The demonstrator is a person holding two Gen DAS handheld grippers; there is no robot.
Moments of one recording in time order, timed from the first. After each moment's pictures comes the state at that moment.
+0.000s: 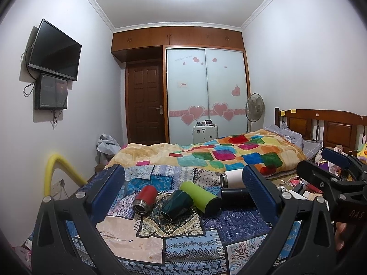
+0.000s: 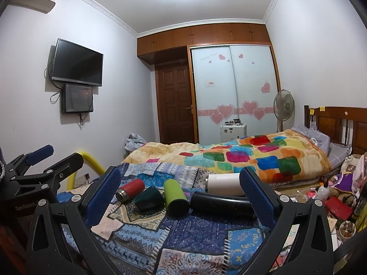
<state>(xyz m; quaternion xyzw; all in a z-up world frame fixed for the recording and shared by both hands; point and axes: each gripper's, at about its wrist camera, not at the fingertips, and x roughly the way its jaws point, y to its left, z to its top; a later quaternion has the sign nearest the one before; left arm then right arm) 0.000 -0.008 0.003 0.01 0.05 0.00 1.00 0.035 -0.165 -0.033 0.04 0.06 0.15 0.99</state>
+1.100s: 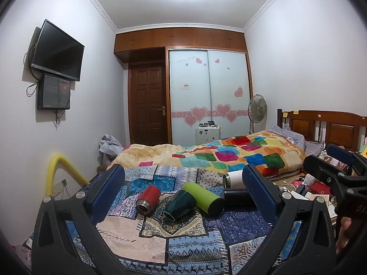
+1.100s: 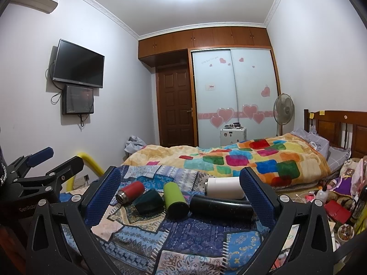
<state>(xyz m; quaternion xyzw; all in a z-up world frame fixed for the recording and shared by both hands) -0.004 -0.008 -0.001 0.01 0.05 0.01 1.00 0.034 -0.162 -0.030 0.03 0.05 0.15 0.99</state>
